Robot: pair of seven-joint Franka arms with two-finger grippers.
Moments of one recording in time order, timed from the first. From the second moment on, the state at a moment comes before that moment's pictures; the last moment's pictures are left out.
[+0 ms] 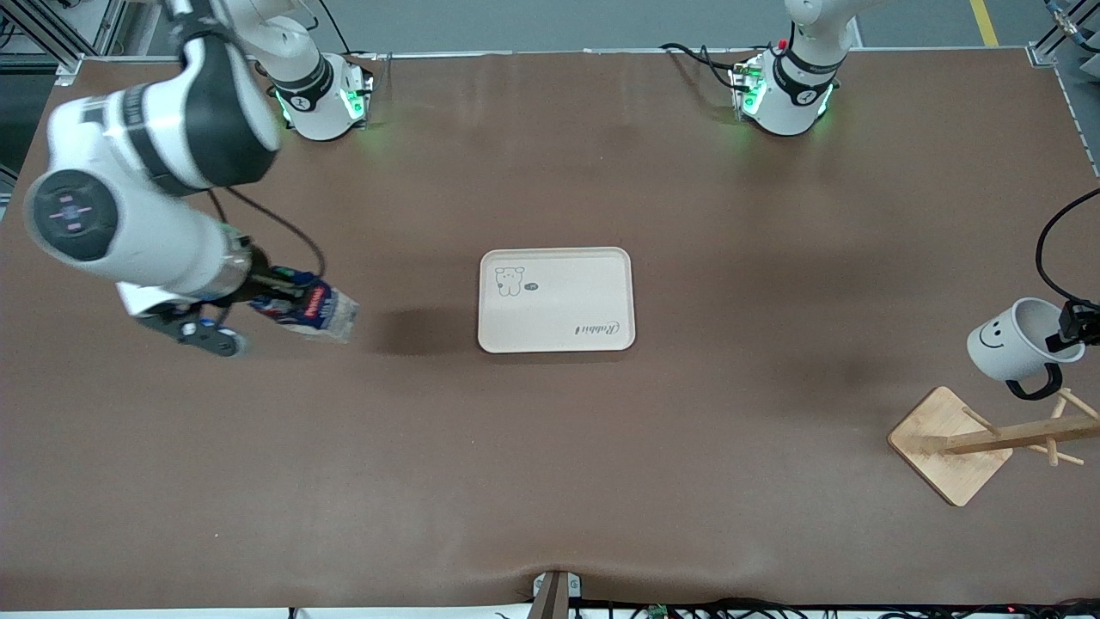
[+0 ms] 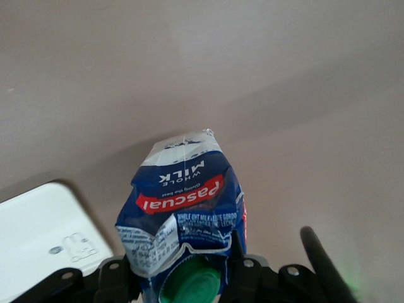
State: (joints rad) left arm 0.43 0.28 -0.15 -1.57 -0.14 1.96 0.47; right arm 0.33 0.28 -0.19 -1.52 0.08 1.56 0.49
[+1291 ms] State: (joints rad) left arm 0.44 0.36 -0.15 -1.49 -0.14 1.96 0.49; right arm 0.03 0.06 -0.18 -2.21 0.06 2.03 0.19
